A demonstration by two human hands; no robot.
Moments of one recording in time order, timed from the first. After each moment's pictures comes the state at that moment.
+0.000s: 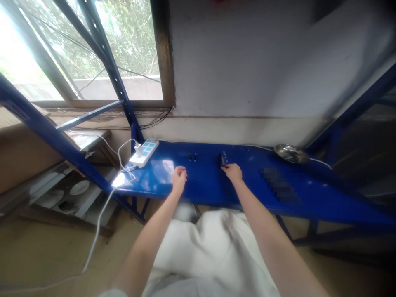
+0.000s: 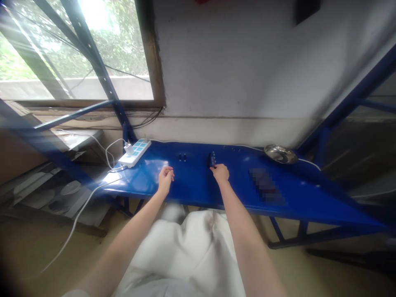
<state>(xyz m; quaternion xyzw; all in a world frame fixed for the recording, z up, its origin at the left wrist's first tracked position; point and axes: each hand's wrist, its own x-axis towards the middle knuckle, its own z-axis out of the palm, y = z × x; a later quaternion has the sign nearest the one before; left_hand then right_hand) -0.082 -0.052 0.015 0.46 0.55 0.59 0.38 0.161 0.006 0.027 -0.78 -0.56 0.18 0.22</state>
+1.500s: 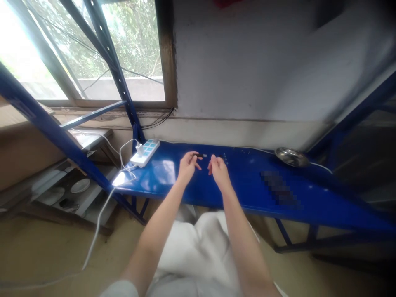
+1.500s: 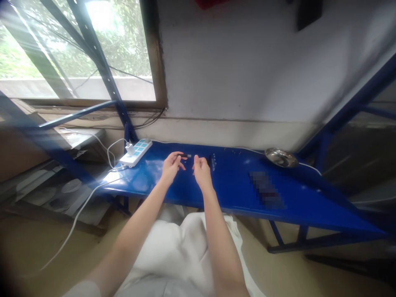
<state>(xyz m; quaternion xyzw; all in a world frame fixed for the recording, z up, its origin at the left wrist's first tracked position) -0.053 -0.049 0.101 0.56 0.42 0.59 0.40 0.080 -0.068 0.111 -0.56 -0.56 0.34 0.51</state>
